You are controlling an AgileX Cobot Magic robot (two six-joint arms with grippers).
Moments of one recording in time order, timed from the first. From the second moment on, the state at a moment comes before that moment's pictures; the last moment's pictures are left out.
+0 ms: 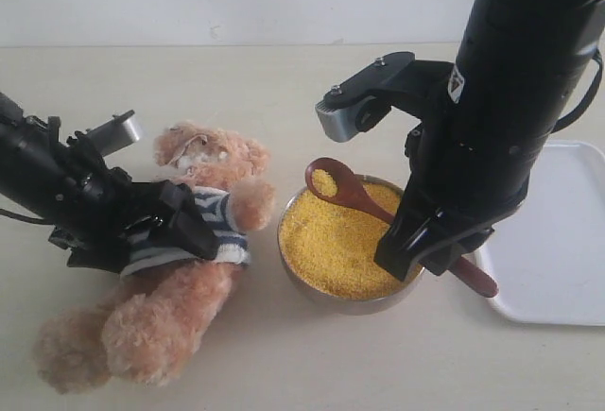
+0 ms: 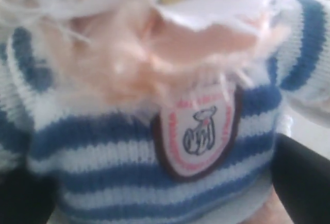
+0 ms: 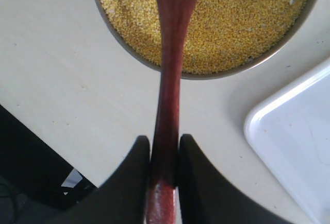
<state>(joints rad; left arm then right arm) -0.16 1.78 -0.81 -0.91 0.80 0.68 0.71 1.51 -1.12 0.07 1.22 -0.16</state>
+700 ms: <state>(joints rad) -0.16 1.84 -0.81 -0.93 0.78 0.66 0.71 1.51 -1.12 0.08 1.22 -0.16</state>
